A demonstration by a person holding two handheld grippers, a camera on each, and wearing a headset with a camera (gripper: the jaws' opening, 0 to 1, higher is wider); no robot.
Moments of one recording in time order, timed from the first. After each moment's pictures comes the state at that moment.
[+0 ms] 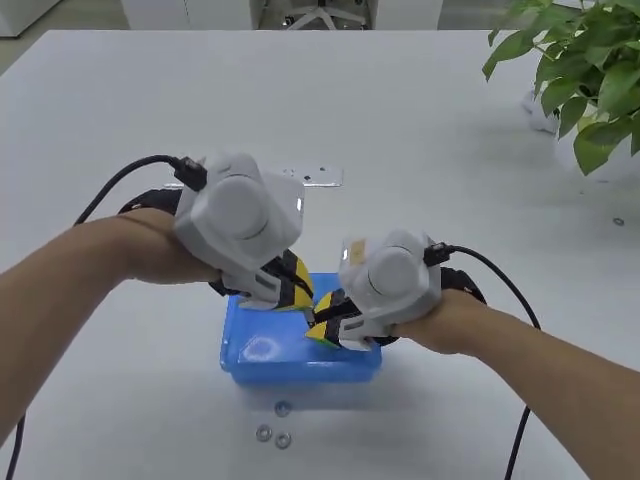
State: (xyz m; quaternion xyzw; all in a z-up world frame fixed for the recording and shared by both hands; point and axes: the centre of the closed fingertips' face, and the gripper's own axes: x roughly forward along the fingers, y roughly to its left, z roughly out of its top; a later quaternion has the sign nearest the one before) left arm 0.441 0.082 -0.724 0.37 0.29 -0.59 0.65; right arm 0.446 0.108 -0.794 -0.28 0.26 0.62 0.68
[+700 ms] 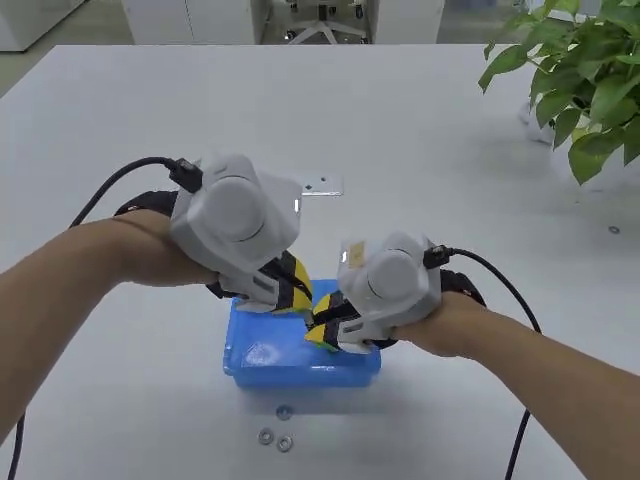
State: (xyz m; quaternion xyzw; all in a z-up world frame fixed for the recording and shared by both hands) left arm 0.432 0.084 -0.704 0.37 0.28 -0.59 0.66; right arm 0.438 0.111 -0.775 -0.29 0.24 0.62 0.69
